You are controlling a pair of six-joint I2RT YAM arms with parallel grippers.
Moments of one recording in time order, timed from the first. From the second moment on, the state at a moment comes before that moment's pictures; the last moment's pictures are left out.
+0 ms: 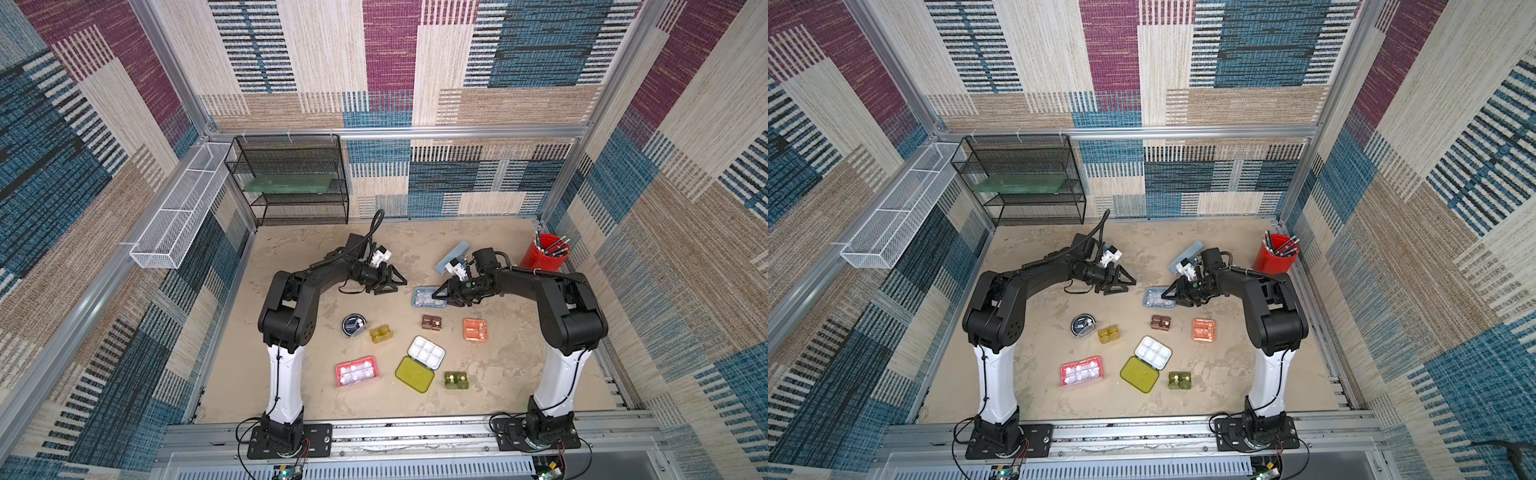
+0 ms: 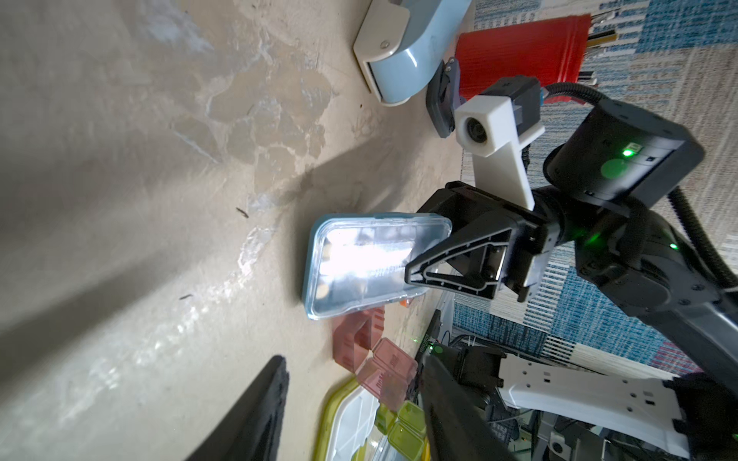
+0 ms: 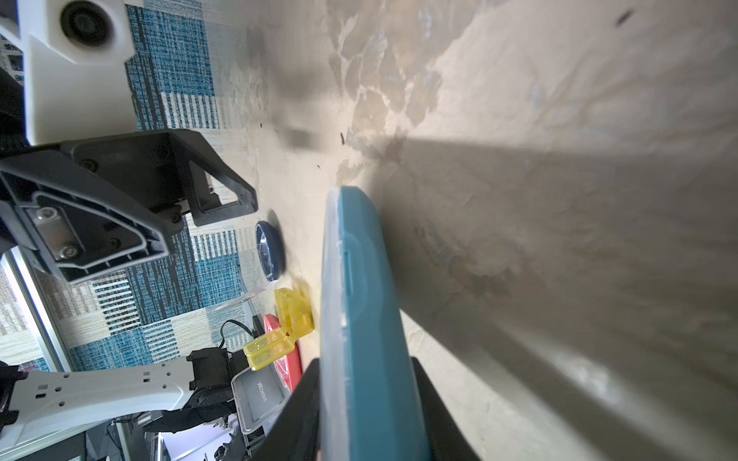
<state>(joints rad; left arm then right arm) -0.34 2.09 1.47 -0.43 0.95 -0.48 0.18 1.93 1.13 -0.33 -0.92 0.37</state>
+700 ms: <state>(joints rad) -0.33 1.96 1.42 -0.48 1.07 -0.50 0.16 1.89 1.17 -0.38 -0.97 0.40</state>
